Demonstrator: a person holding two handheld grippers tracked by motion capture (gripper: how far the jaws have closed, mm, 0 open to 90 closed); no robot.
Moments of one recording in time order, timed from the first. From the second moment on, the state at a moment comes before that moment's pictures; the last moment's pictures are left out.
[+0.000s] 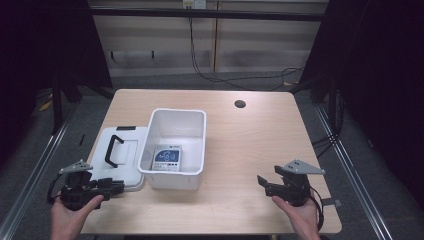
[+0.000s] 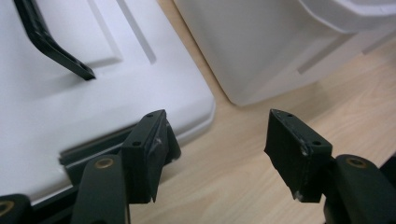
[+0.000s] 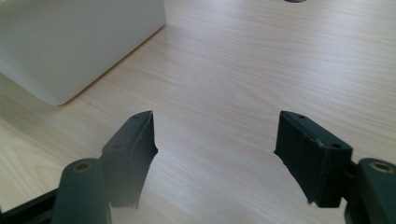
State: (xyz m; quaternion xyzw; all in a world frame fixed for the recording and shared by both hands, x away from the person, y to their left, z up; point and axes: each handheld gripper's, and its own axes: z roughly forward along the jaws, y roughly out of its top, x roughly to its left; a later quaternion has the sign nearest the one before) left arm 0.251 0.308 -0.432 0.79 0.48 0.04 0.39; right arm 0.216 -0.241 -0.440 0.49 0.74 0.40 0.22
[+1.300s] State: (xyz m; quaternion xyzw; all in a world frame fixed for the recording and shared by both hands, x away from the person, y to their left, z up) left arm 0.331 0.322 -0.373 0.77 0.57 0.03 0.27; right arm 0.209 -0.240 -0.442 0.49 0.75 0.40 0.19
